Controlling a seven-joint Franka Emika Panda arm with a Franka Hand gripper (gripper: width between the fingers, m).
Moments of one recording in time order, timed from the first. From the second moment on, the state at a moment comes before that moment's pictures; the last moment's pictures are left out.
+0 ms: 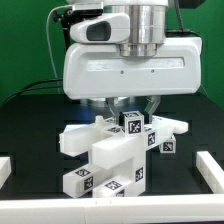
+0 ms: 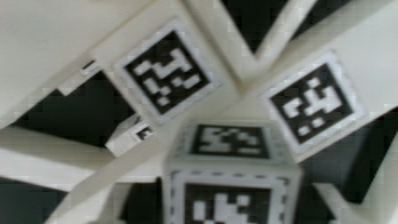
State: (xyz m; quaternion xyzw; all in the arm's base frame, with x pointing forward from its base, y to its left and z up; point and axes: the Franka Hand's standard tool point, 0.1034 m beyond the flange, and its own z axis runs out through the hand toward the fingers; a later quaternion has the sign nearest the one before) arm 0.600 0.010 0.116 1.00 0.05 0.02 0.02
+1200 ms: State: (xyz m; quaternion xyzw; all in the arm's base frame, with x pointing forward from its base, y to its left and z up) arm 0.600 0.014 0.116 0.92 -0.40 0.02 0.00
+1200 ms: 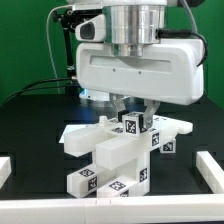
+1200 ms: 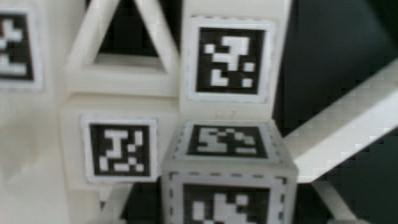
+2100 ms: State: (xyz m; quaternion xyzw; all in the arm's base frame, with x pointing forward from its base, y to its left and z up) arm 0.601 0.019 0.116 0.83 -0.55 0.01 -0.02
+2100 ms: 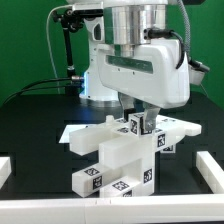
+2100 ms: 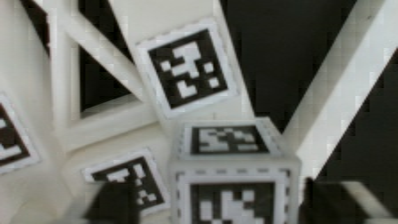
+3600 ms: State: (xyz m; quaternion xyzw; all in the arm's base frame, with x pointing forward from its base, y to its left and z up) arm 0.601 0.022 0.115 1.00 0.00 0.00 0.01
